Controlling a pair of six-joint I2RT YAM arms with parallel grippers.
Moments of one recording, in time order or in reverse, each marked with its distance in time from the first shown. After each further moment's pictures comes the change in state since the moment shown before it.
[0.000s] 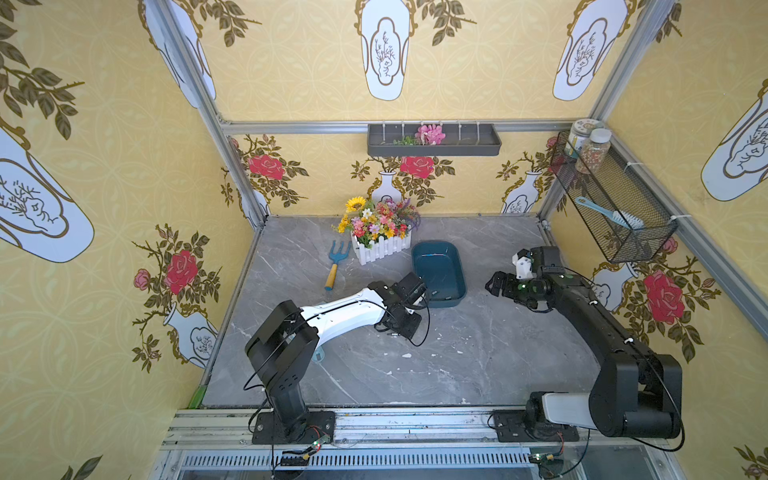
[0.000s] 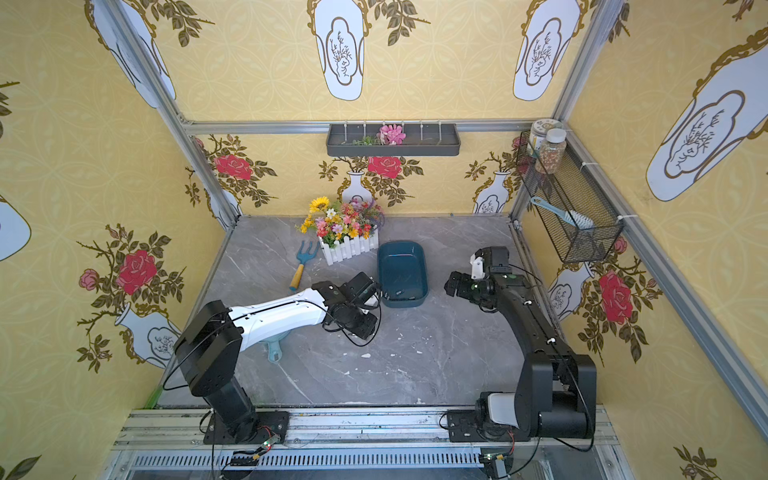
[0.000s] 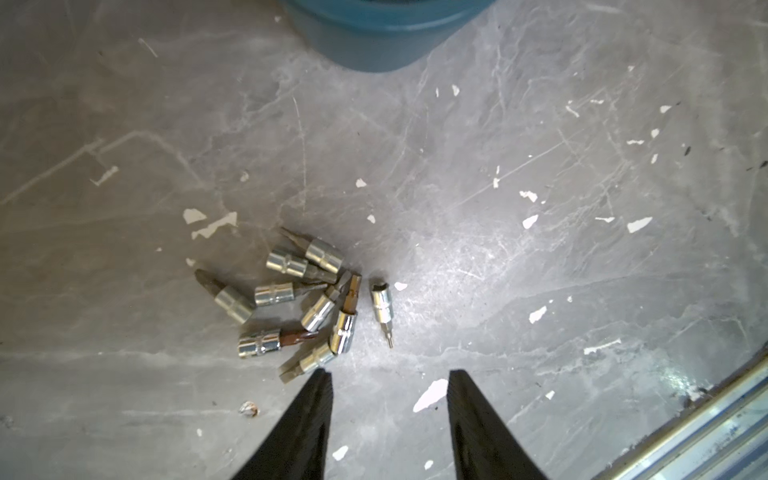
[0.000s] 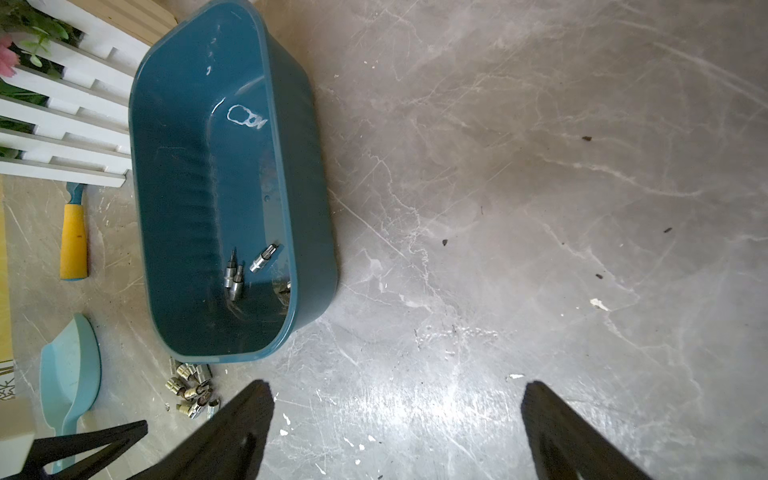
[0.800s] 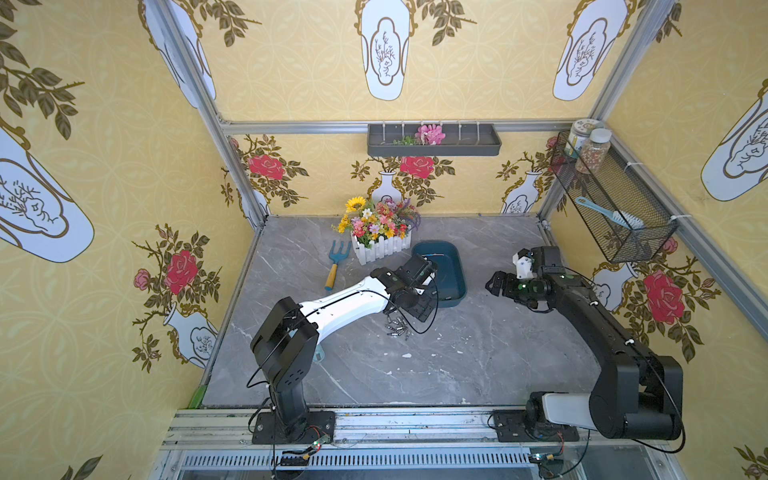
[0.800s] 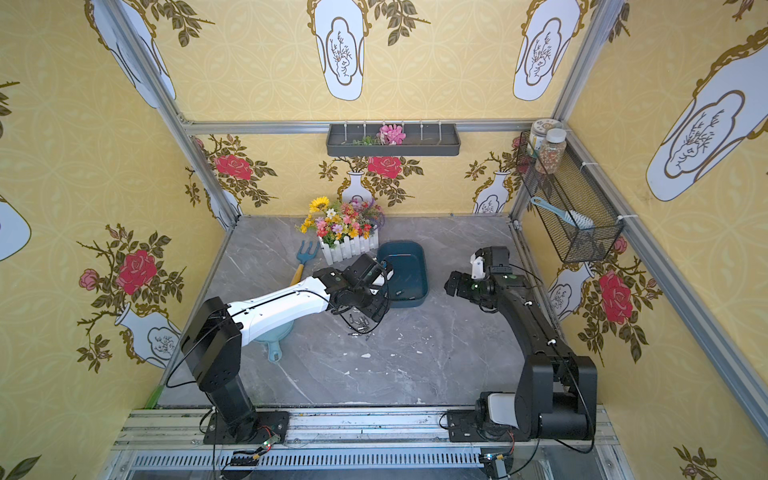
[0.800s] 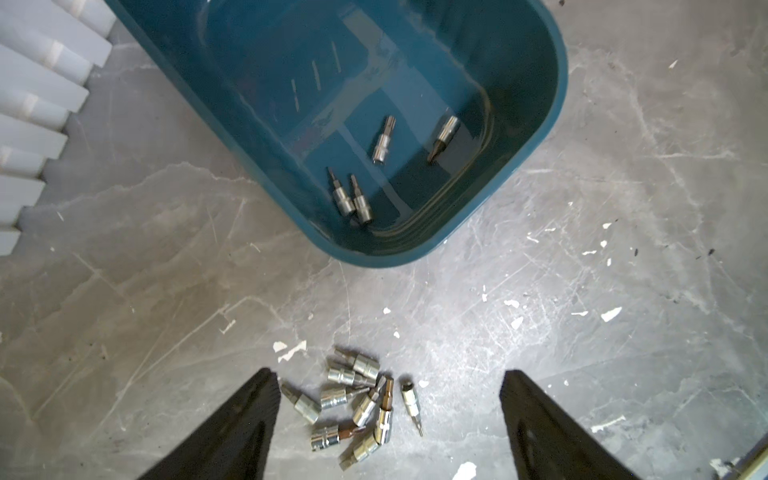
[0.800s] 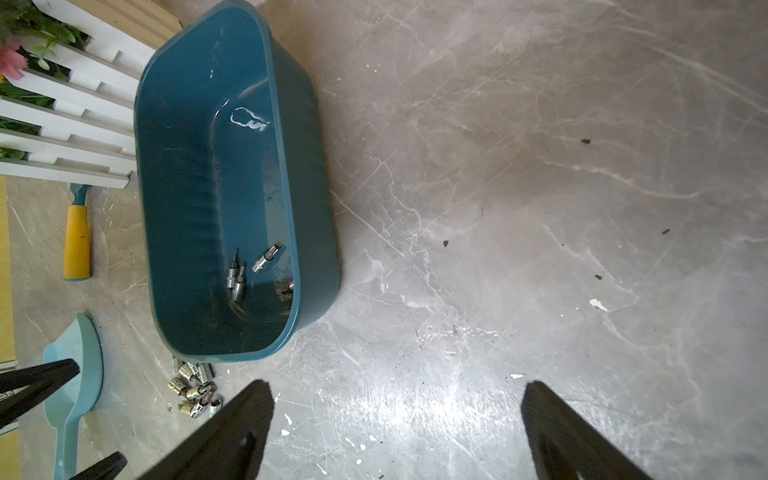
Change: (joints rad) left arm 0.022 0.024 0.146 0.056 -0.106 0.153; right arm 0.000 -0.009 0.000 0.000 0.000 0.005
